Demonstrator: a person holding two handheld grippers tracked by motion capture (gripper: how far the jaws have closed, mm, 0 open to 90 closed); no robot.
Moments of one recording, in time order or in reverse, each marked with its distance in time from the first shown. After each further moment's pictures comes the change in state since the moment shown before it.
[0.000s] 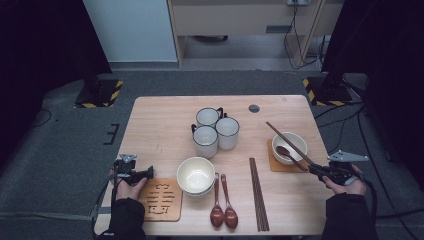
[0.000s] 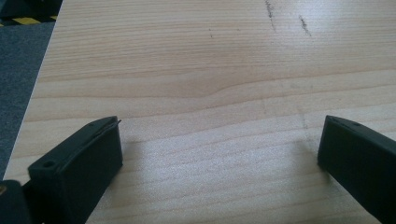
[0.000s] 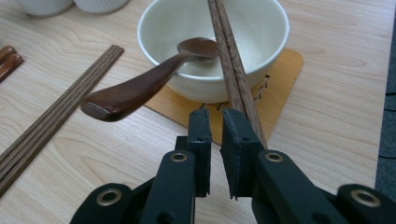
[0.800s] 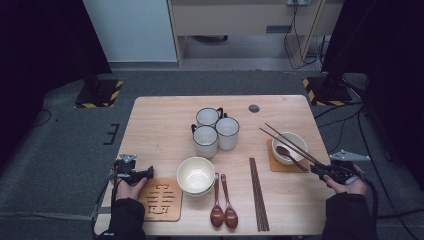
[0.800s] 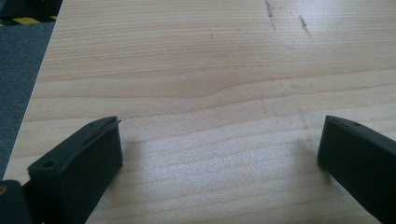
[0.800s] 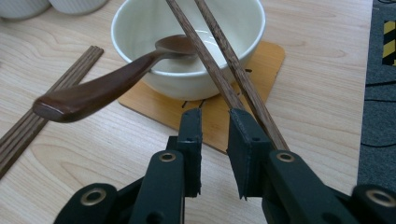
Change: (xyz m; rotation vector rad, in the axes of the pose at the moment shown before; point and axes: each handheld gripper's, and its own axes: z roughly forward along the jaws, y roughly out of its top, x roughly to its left) left arm 0.000 0.000 0.000 0.000 0.000 0.000; right arm -0.007 -0.003 0.003 -0.003 -0.043 0.035
